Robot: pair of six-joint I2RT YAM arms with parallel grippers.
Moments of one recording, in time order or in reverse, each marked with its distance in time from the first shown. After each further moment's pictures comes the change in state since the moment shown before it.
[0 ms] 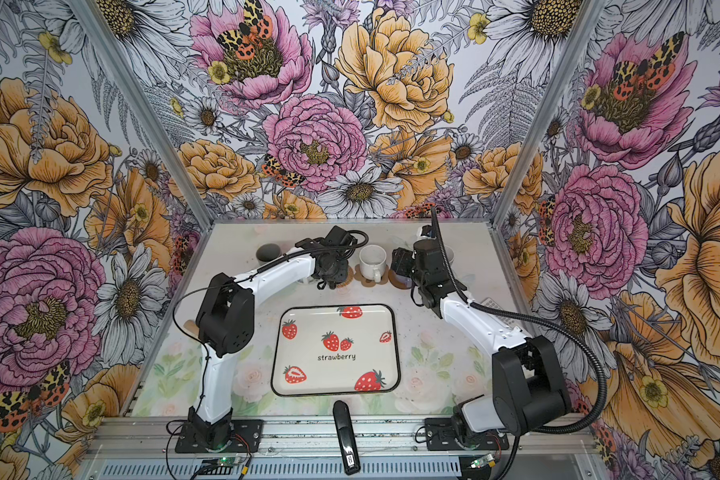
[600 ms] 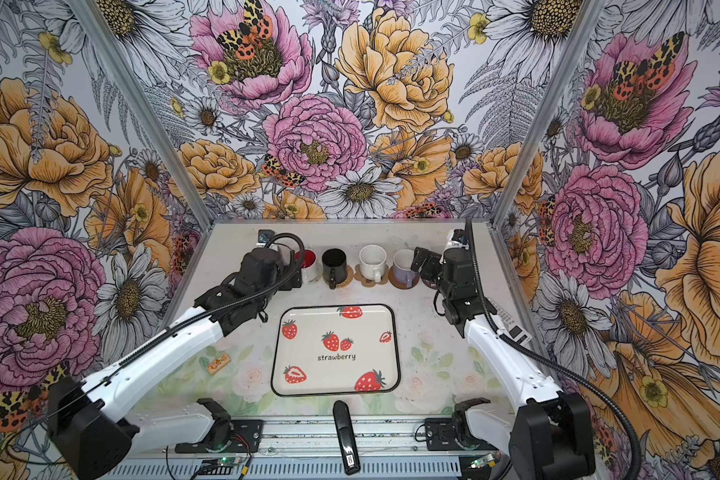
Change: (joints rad) left arm 0.062 -0.940 -0.805 0.428 -0.241 0.133; right arm -0.133 -0.296 -0.134 -0.045 0.048 -0.072
